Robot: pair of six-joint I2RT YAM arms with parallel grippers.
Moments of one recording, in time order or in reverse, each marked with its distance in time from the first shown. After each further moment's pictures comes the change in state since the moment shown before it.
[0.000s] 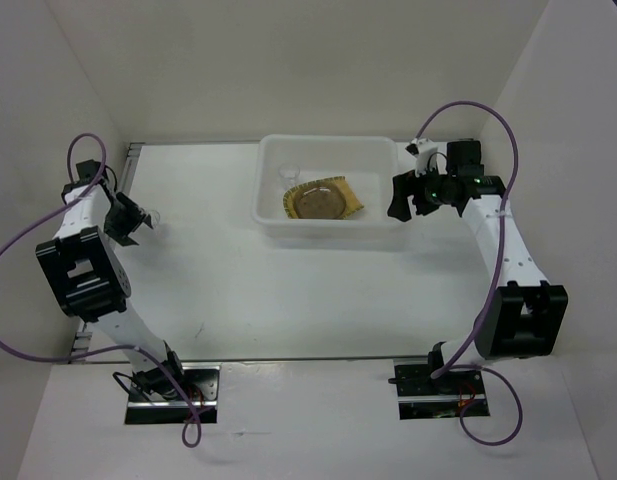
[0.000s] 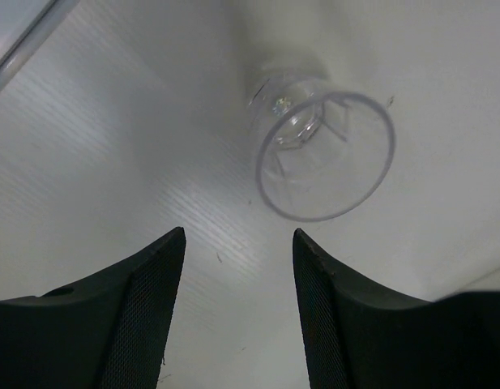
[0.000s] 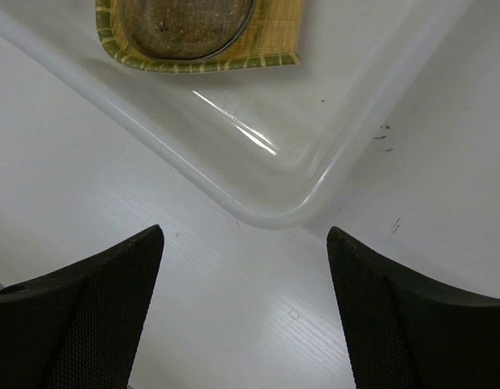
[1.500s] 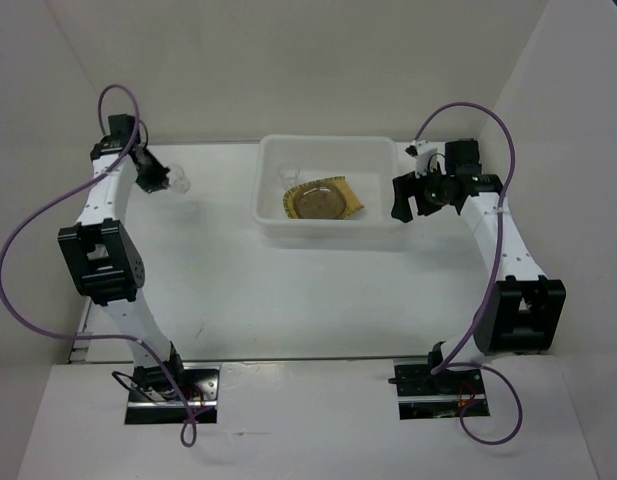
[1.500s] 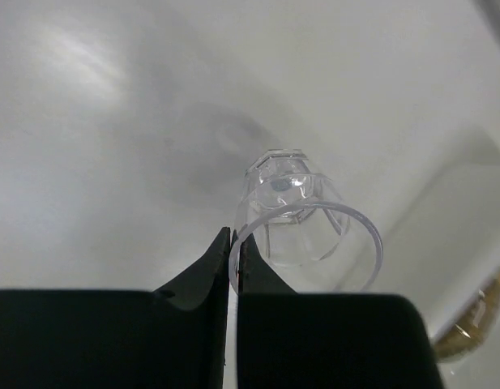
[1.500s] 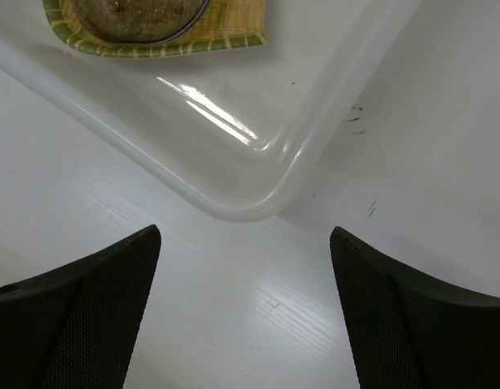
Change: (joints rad) left arm -0.177 0.122 0.313 0.006 -0.029 -0.029; right arm 0.000 0.013 -0.003 -0.009 0.076 -0.026
